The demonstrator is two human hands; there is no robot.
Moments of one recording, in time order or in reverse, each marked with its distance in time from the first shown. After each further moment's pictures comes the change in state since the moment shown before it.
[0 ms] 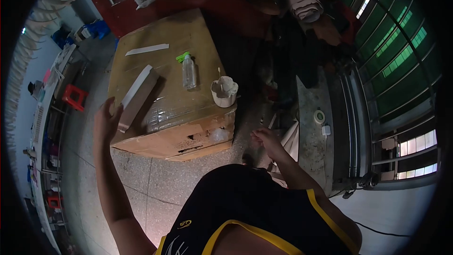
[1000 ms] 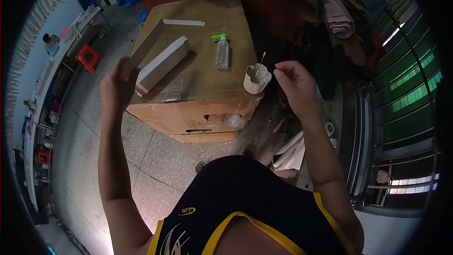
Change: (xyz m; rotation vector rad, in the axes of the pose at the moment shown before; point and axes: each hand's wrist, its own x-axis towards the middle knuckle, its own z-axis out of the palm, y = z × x) left_hand -0.035 0.029 -0.028 0.165 0.302 0.246; right_hand -0.045 -0.220 0.126 -0.522 -0.051 -0.886
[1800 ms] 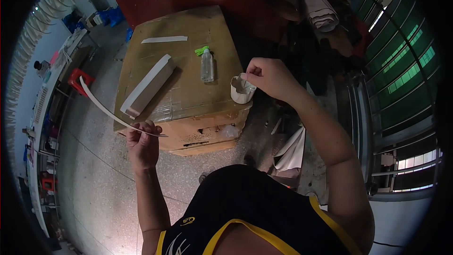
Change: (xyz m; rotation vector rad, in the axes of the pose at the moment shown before) left_hand -0.101 0.040 0.051 -1.977 -0.075 -0.269; right_hand 0.054 0.008 -0.001 -0.420 -0.322 0.013
